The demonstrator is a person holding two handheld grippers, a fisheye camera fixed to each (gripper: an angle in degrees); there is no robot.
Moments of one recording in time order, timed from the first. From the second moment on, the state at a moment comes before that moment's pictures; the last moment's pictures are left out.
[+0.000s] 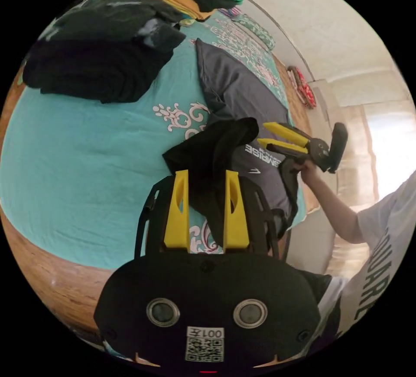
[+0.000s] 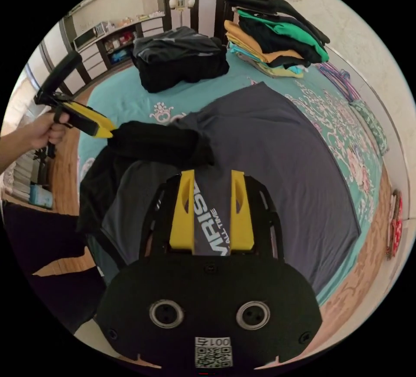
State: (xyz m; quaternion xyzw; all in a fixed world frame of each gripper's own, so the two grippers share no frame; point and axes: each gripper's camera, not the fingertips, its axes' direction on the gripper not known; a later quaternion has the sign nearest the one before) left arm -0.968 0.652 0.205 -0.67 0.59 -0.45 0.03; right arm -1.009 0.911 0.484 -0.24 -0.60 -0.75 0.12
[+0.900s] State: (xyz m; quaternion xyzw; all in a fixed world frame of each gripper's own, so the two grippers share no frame) left arm -0.921 0.483 0.199 -0.69 0.64 -0.33 0.03; right arm -1.175 0.866 0.514 -0.28 -0.58 -0.77 -0.07
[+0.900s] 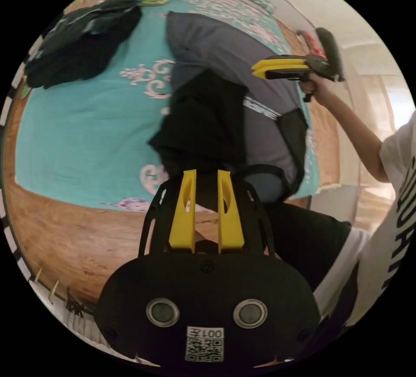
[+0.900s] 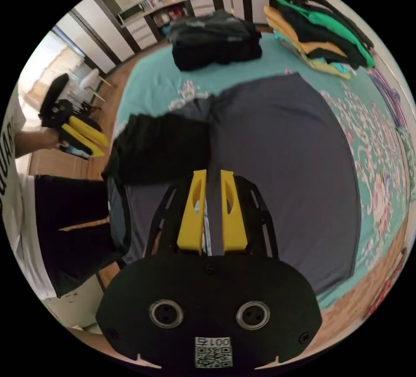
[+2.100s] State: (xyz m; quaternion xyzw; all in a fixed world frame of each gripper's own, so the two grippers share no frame) left arm -0.841 0.432 0.251 -0.77 0.56 -0.30 0.06; right arm -1.297 0.947 0.329 -0.33 -0.61 -0.71 -0.12
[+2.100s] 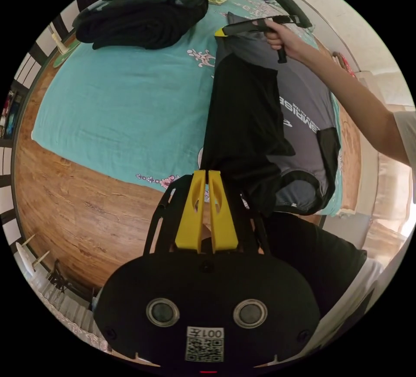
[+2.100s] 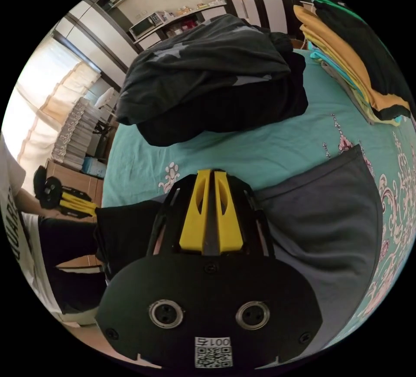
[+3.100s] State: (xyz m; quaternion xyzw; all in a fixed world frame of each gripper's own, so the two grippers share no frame) left arm -0.492 0.463 0.535 -0.72 0.58 -0.39 0.07; right arm -1.389 0.697 0.712 -0.27 -0.37 -0.73 0.51
